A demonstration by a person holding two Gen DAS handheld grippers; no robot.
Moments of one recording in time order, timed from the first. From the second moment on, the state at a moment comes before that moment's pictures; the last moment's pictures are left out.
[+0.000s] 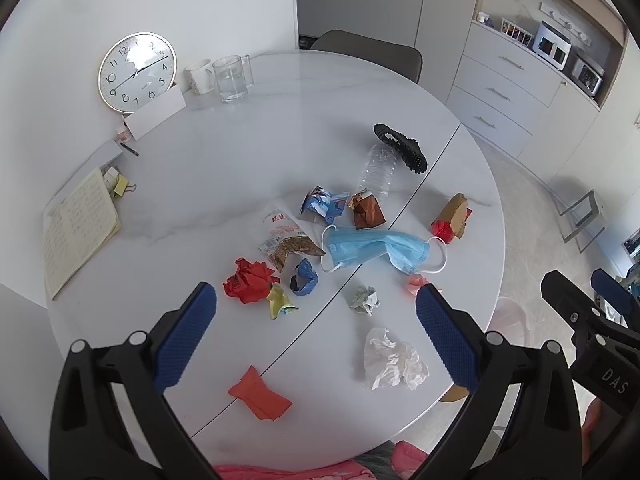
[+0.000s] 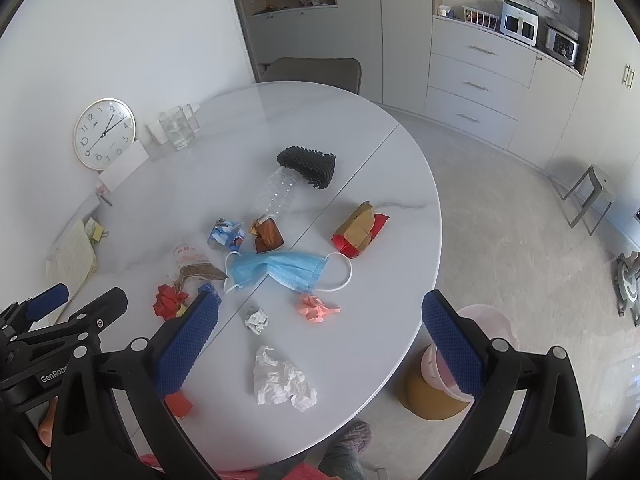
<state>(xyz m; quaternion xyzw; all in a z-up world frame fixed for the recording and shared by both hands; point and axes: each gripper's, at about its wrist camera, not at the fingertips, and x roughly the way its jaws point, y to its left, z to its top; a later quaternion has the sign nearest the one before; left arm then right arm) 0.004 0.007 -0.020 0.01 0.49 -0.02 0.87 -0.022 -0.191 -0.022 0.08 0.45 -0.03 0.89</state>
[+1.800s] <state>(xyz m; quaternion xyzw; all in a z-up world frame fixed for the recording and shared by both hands) -0.025 0.062 -0.100 -0.05 0.53 0.03 0.85 -0.020 -0.172 -0.130 0.06 0.51 0.06 0.86</state>
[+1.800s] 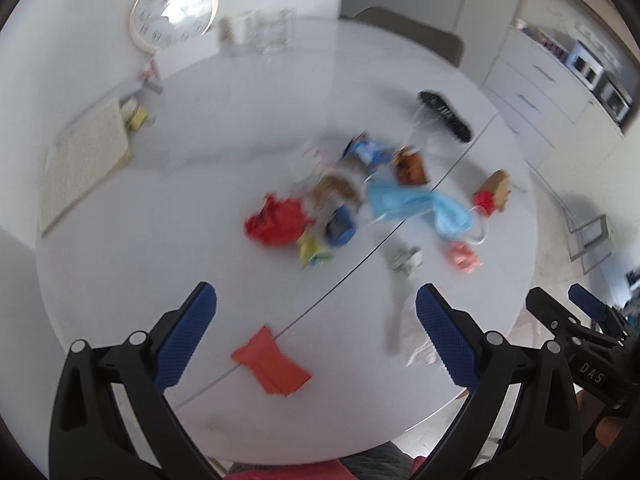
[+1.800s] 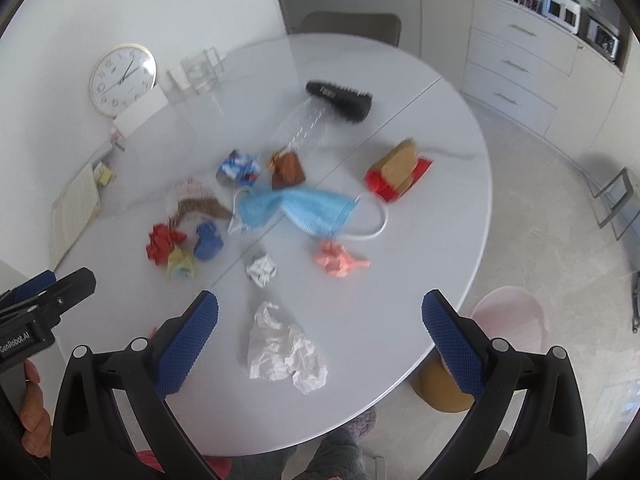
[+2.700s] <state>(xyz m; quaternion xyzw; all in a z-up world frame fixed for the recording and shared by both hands) -0.047 0.094 -0.244 -0.16 0.61 0.15 0.76 -0.016 -0.143 -0.224 -0.03 0.54 0.17 0.82</state>
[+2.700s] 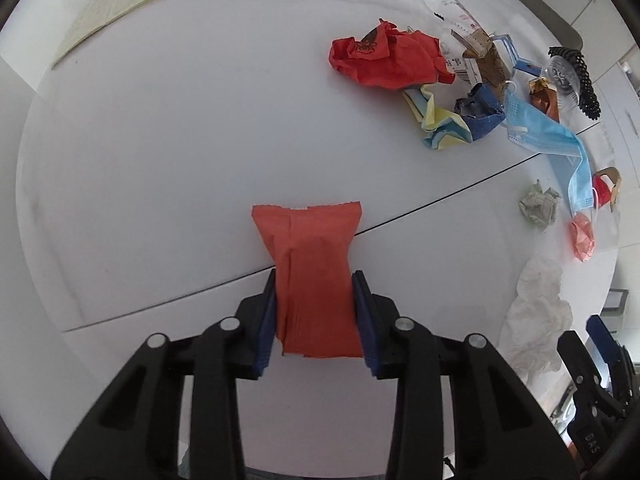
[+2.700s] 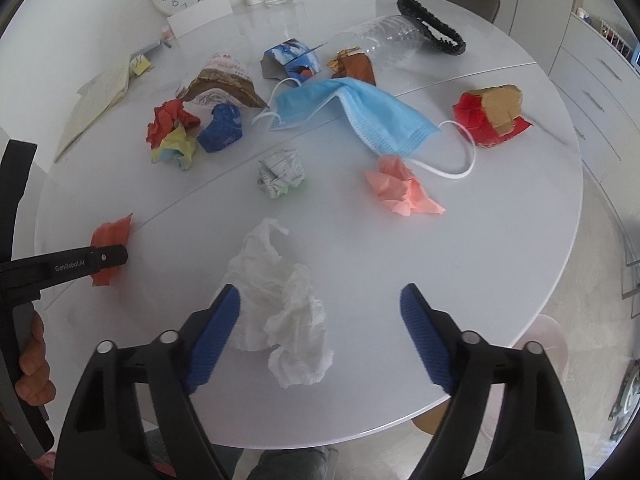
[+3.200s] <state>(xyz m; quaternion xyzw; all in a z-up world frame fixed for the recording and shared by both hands) -0.015 0.081 -0.177 -0.04 0.59 0.04 0.80 -0.013 -0.118 -0.239 0.00 0.58 0.16 0.80</state>
